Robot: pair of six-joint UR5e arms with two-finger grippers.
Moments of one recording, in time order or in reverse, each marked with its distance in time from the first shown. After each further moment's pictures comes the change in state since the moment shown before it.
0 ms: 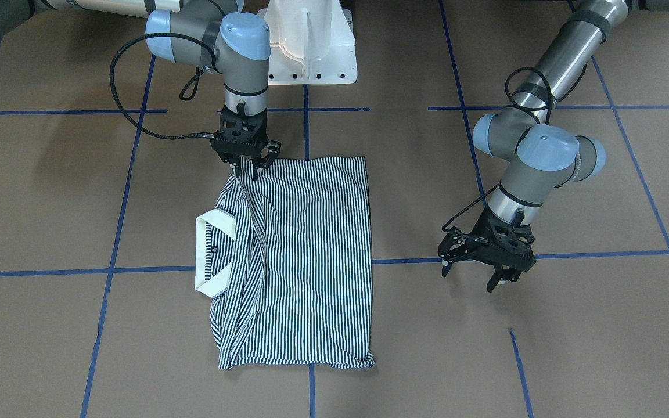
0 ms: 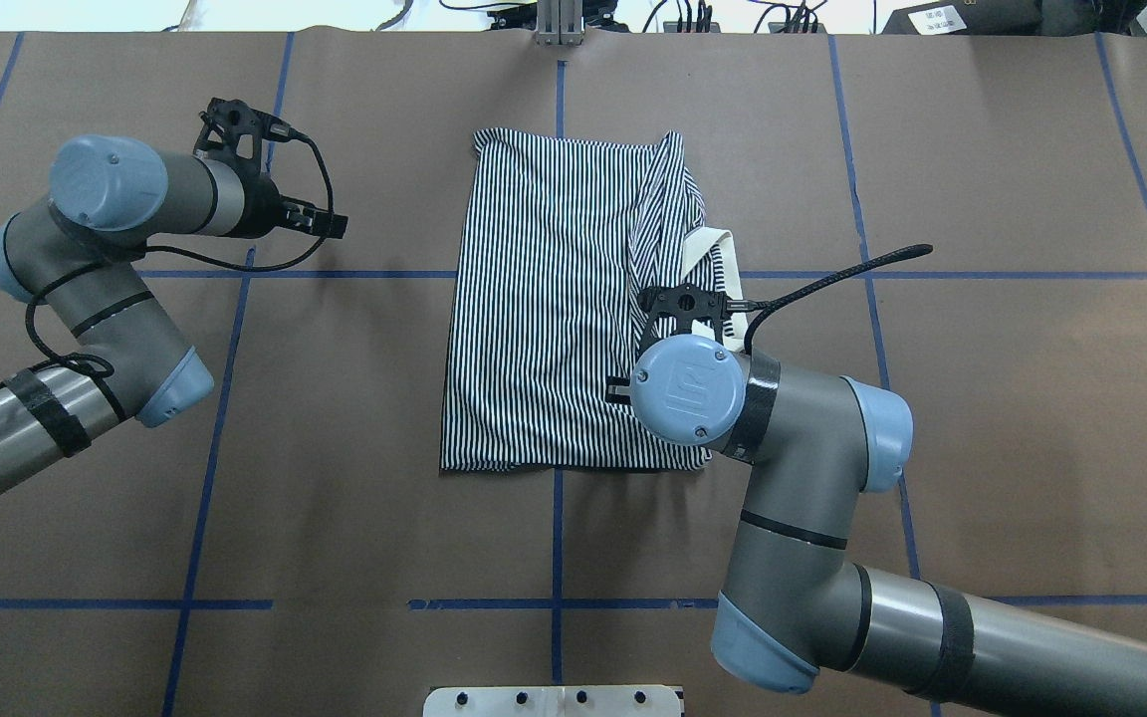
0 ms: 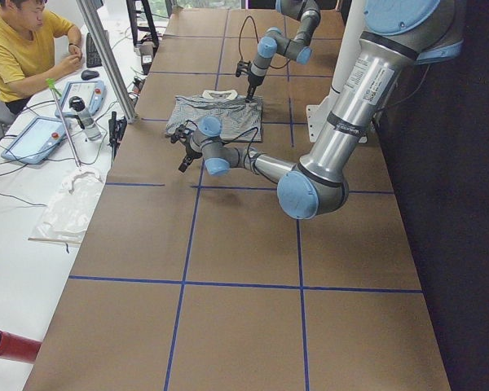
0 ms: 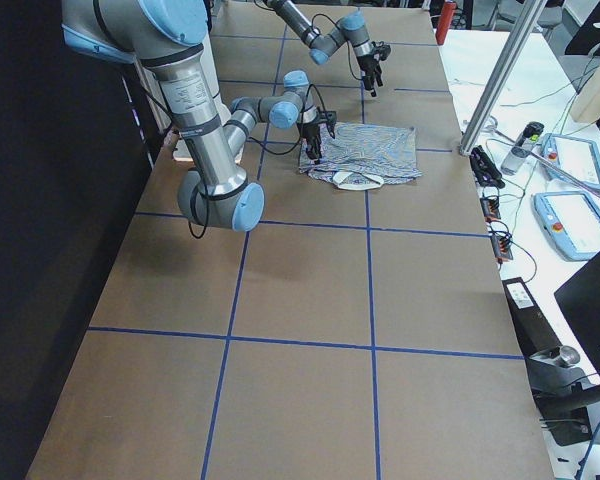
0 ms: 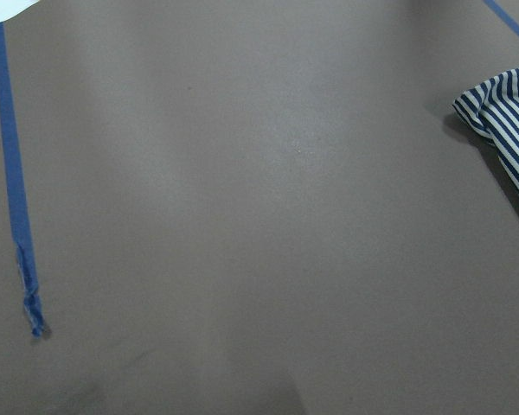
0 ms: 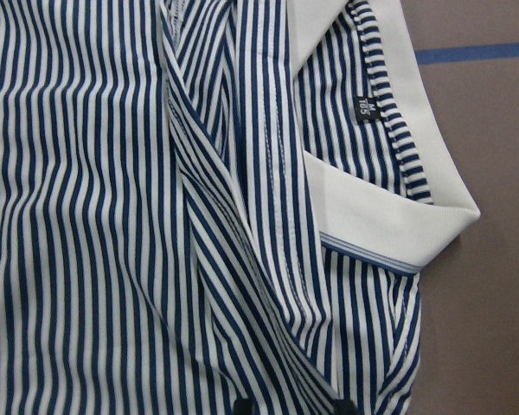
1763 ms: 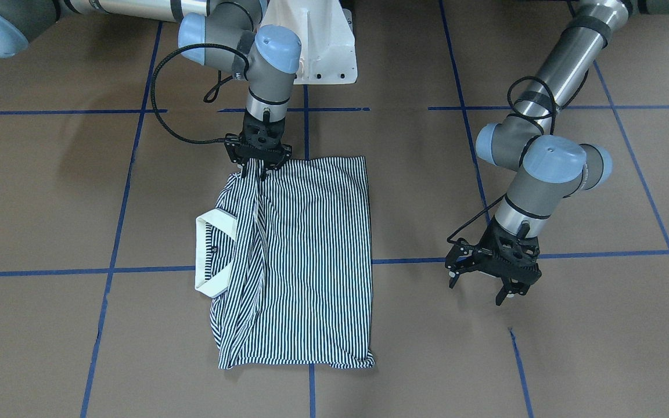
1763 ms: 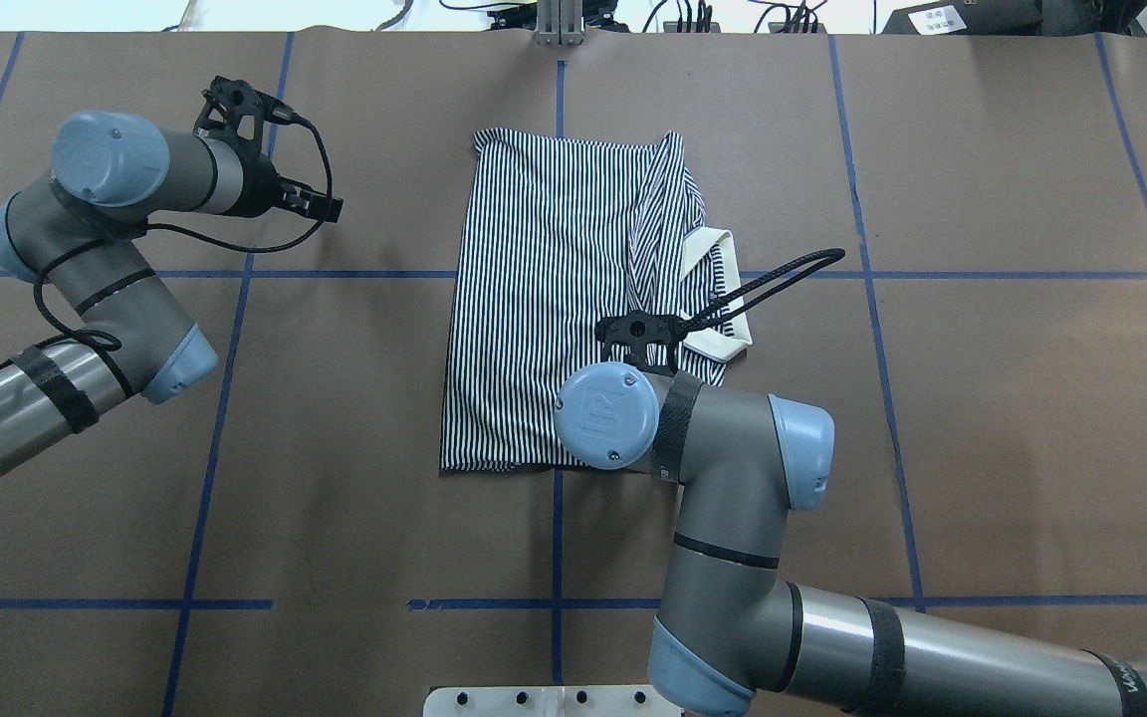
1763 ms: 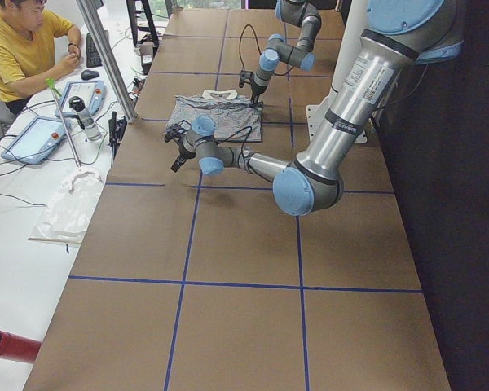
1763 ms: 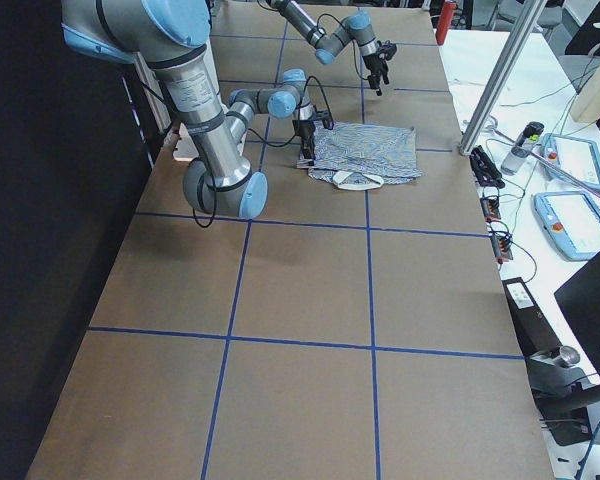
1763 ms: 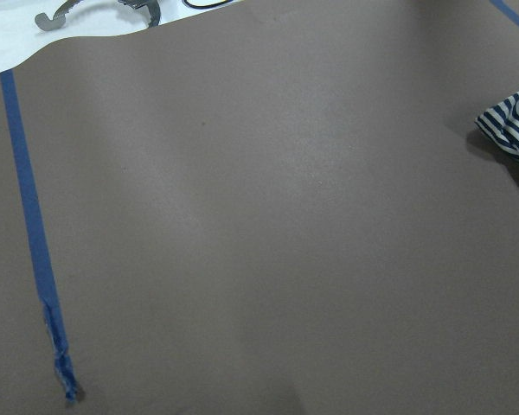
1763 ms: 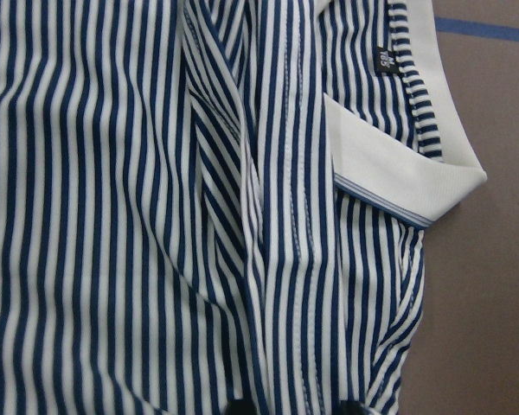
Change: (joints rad) left arm -0.028 -0.040 0.055 -0.001 -0.003 0.086; right arm -0.057 0.099 -0.074 -0.209 -0.049 -0.062
